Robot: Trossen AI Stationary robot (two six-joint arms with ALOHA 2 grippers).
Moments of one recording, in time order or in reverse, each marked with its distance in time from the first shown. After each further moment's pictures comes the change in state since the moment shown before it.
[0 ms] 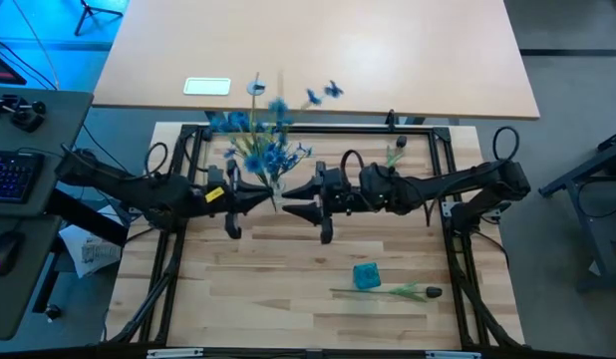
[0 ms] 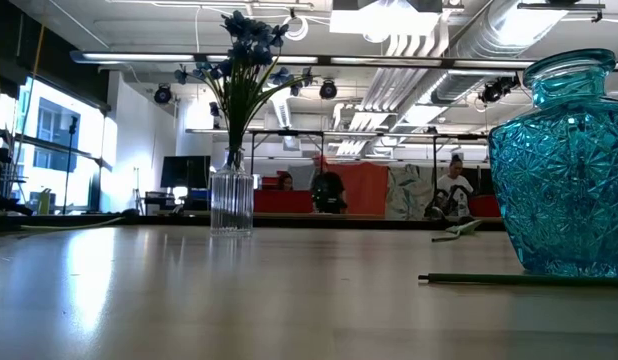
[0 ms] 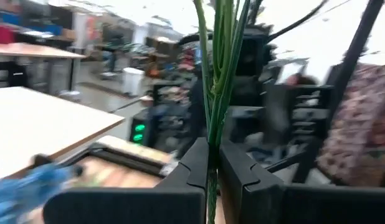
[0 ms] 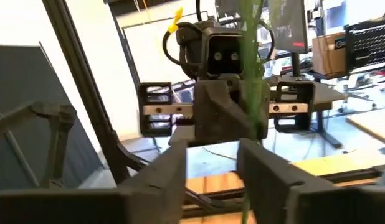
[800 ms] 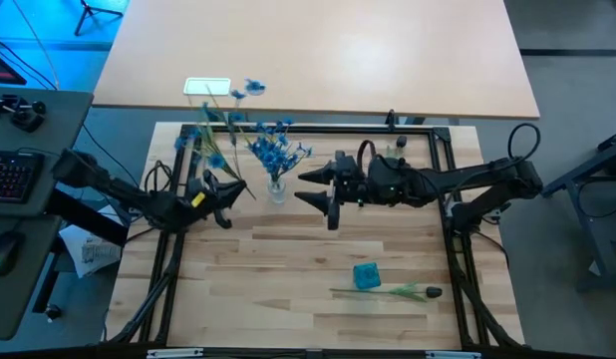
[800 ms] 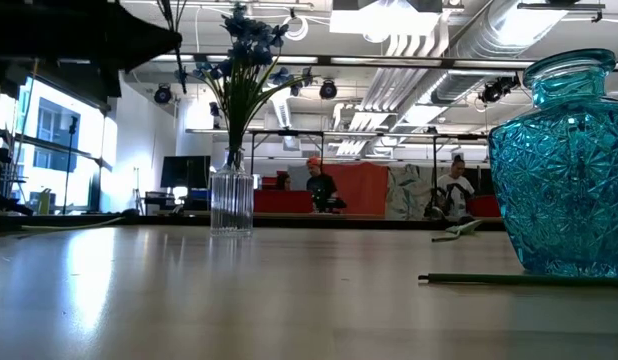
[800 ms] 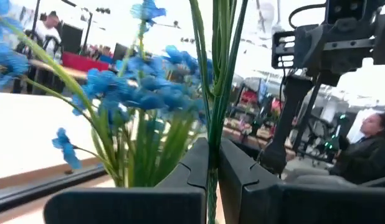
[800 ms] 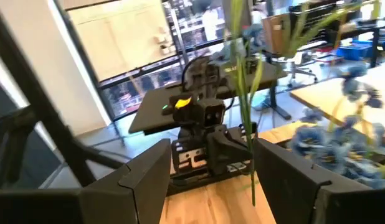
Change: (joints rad) left arm -0.007 -0.209 -0.753 0.758 -0.294 0.126; right arm -0.010 -0.104 0.001 -0.229 0.158 0.048
